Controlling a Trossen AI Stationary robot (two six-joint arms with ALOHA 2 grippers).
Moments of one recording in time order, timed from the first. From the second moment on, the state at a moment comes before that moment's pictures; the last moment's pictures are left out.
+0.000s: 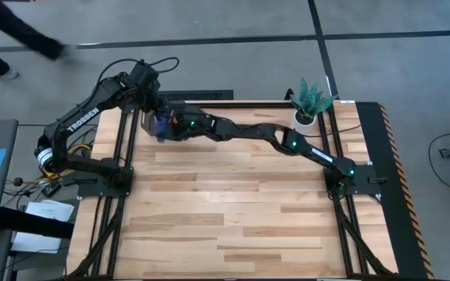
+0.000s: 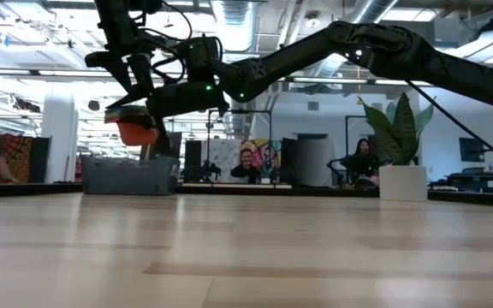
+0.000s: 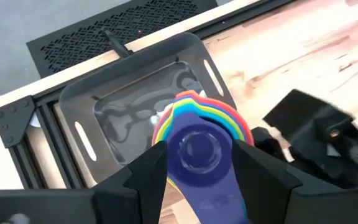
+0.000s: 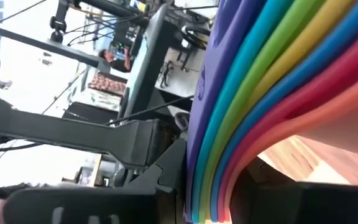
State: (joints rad) left arm 0.80 1.26 1.33 -1.03 -0.13 -0.34; right arm -0.26 2.66 2.33 0.18 -0.33 1.13
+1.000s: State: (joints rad) left arm 0.80 1.26 1.33 -1.03 -0.11 -0.32; right arm -0.28 2.77 2.31 0.39 -0.28 1.09
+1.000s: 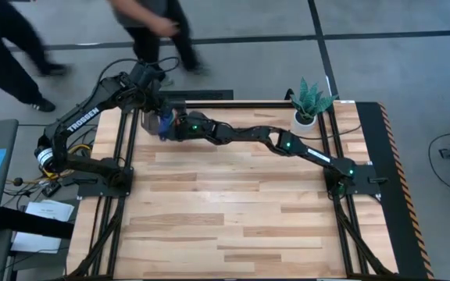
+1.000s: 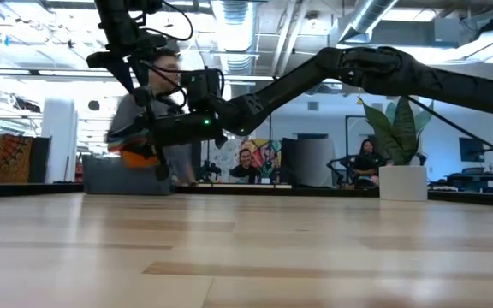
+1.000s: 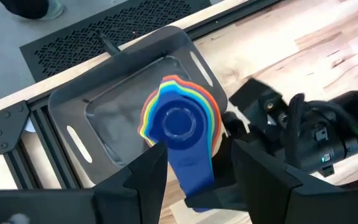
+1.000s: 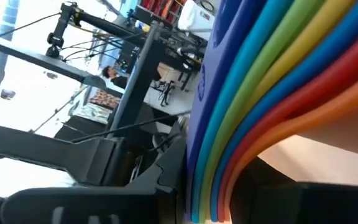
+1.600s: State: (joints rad) left arm 0.80 1.26 1.33 -1.03 -0.11 -0.34; right arm -0.33 2.77 2.31 0.38 -0.37 1.39
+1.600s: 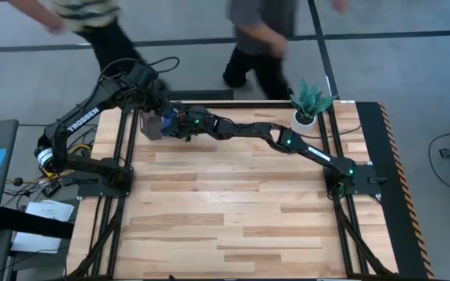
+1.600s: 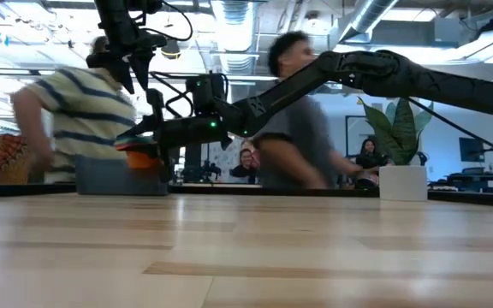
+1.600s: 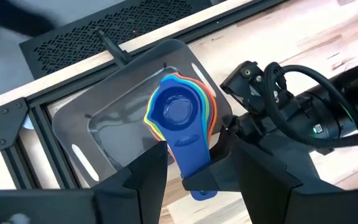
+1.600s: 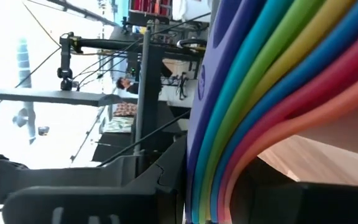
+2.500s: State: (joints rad) left arm 0.80 1.26 1.33 -1.03 -0.08 -0.36; right arm -0.35 2.77 2.31 0.37 -0.39 1.55
